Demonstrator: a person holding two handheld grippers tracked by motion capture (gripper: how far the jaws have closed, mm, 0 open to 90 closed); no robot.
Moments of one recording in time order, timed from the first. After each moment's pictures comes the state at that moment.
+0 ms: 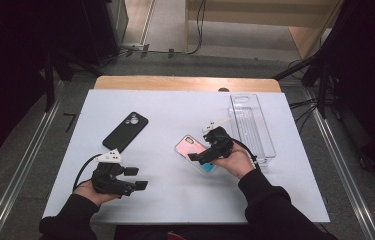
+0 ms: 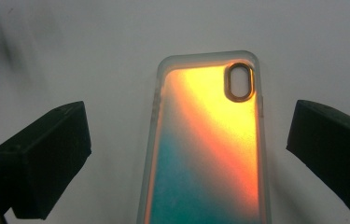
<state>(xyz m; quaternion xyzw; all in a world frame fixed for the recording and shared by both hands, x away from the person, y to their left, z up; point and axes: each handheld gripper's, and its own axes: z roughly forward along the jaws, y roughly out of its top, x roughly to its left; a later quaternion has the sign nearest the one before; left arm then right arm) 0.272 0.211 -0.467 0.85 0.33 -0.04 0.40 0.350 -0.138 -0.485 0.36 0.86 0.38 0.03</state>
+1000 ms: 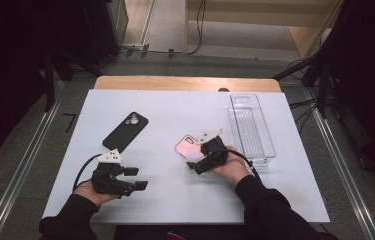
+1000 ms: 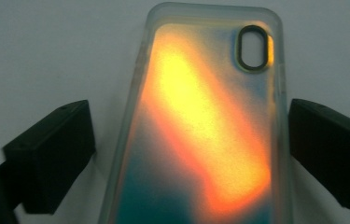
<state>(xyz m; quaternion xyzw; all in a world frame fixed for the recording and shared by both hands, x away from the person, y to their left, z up) 0.271 0.211 -0.467 0.85 0.33 -0.04 0.40 0.338 -0.125 -0.518 0.31 0.88 0.34 0.10</state>
